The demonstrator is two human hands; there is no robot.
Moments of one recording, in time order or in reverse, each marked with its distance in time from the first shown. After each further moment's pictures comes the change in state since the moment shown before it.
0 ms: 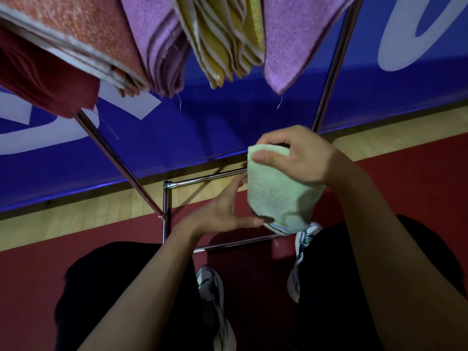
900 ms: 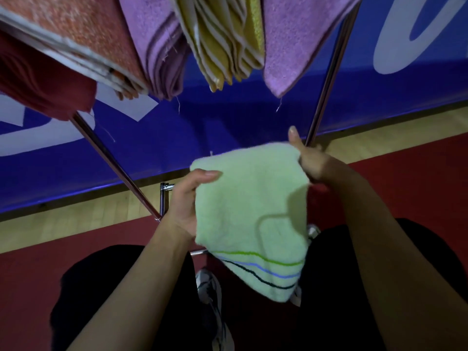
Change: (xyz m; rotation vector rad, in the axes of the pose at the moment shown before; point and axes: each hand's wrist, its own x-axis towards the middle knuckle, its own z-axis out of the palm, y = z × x) left_hand -0.042 0.053 -0.034 -1.469 -0.024 -0.052; right_hand -0.010 0.040 0.005 0.155 -0.009 0.647
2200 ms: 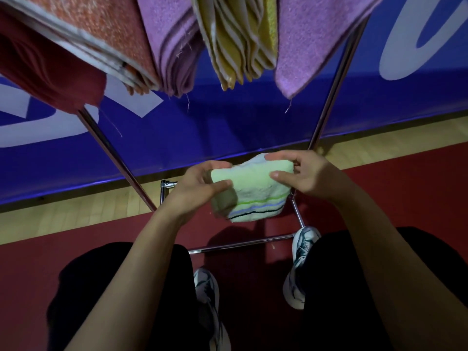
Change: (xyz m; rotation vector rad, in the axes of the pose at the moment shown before) left_hand 0.031 0.009 -0.044 0.856 0.372 0.223; right_hand 0.022 0.027 0.015 -0.049 0.030 -0.439
